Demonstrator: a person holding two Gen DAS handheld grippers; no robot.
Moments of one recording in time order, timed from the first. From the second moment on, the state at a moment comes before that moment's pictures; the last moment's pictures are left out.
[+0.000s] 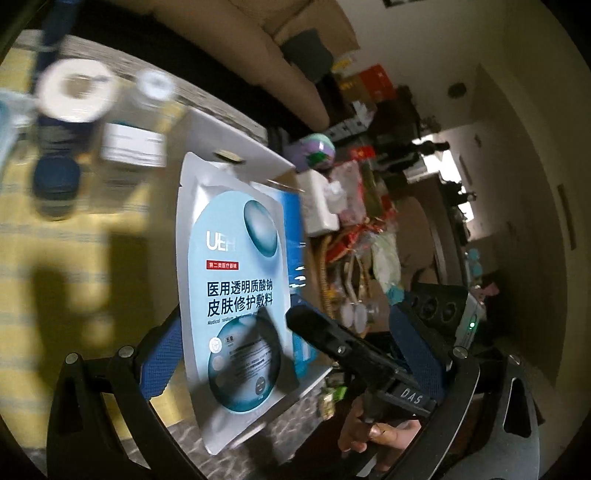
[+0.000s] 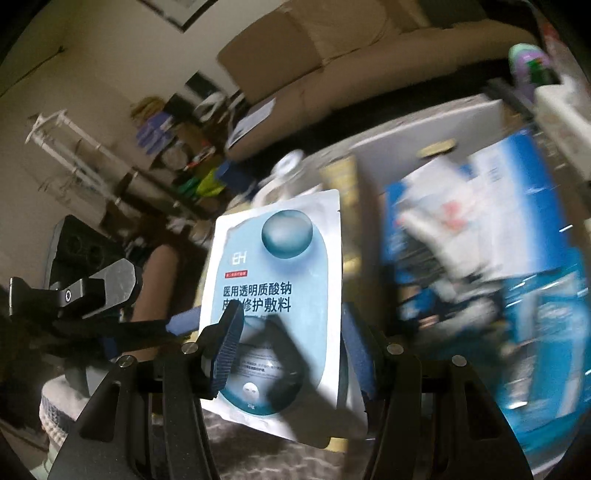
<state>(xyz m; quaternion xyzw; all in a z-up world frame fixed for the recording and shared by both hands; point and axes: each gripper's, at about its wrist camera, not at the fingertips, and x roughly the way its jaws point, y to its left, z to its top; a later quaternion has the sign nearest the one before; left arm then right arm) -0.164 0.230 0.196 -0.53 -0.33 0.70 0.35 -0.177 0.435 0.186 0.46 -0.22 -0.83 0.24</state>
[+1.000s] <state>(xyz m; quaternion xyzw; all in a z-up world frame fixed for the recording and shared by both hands) -0.216 0.262 0.182 -0.53 -0.27 0.73 0.34 -0.251 0.544 0.122 0.46 -0.26 -0.83 0.15</state>
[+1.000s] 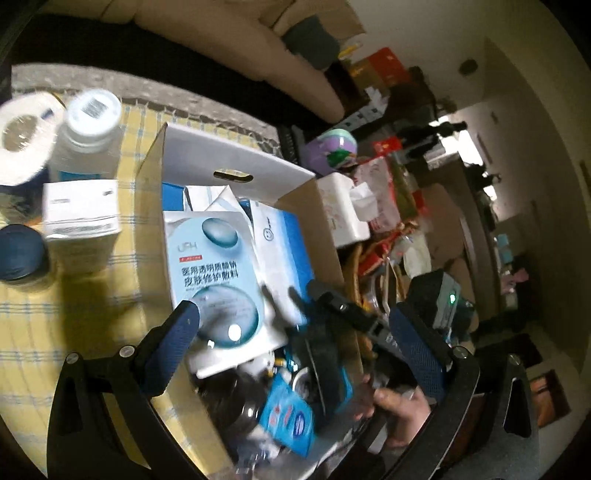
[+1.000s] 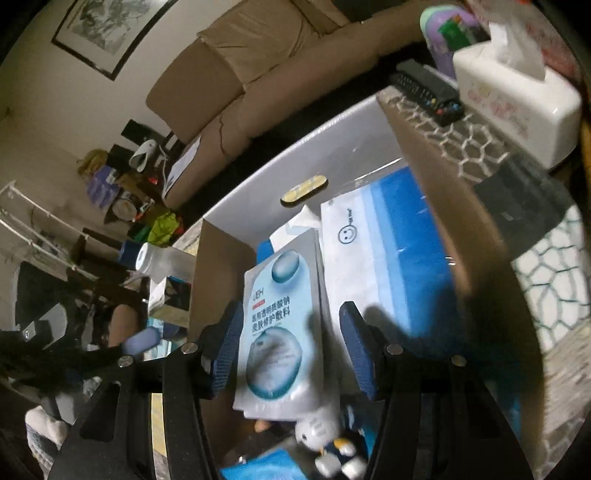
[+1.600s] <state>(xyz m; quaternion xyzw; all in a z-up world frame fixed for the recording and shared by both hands) -0.128 0.032 0.192 -0.50 -0.20 0.81 0.23 -0.179 0.418 0.190 0.46 -0.16 -0.85 0.20</state>
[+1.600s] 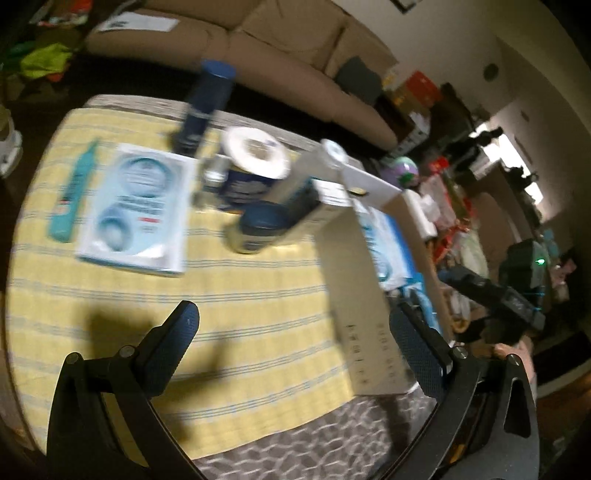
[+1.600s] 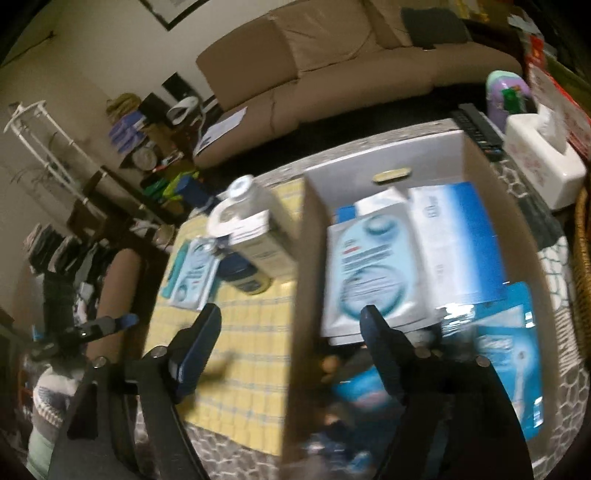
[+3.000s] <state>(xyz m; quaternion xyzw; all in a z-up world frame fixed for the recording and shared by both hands) -0.216 -0.076 0.030 -0.49 -0.23 0.82 0.20 -0.257 0.138 0.012 0.50 -0.13 -0.81 0.28</state>
